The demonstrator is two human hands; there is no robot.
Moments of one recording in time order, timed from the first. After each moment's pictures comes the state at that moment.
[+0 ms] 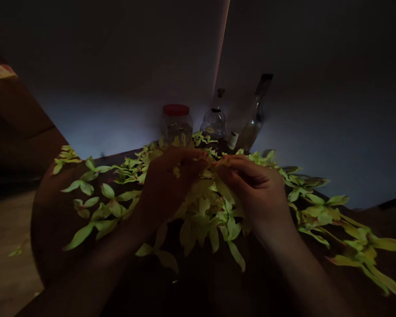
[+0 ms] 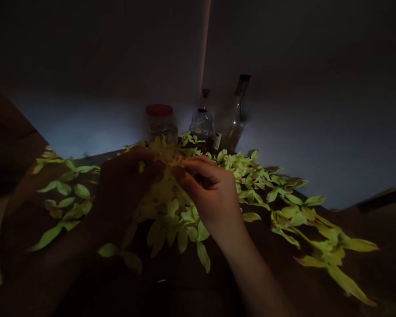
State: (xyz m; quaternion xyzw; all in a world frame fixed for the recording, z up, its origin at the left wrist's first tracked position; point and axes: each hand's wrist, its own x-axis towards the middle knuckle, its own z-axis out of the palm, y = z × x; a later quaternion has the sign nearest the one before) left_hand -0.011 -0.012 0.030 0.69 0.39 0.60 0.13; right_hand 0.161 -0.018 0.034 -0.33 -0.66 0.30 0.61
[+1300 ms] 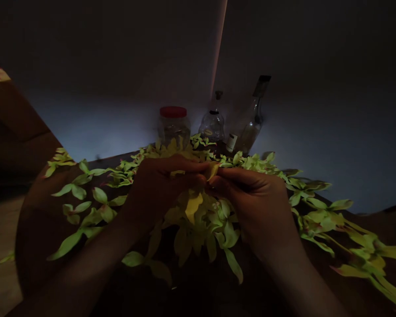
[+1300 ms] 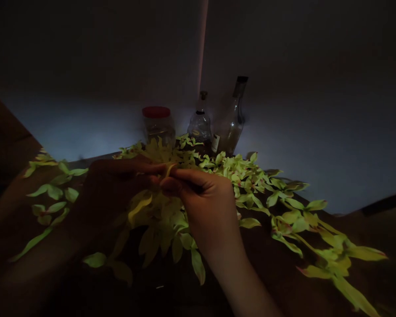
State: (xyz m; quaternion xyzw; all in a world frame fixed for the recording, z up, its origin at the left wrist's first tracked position) left_hand -0.016 -0.012 0.035 0.65 0.35 0.58 0.33; right_hand 0.153 -0.029 0.041 -0.38 -0.54 0.44 0.61
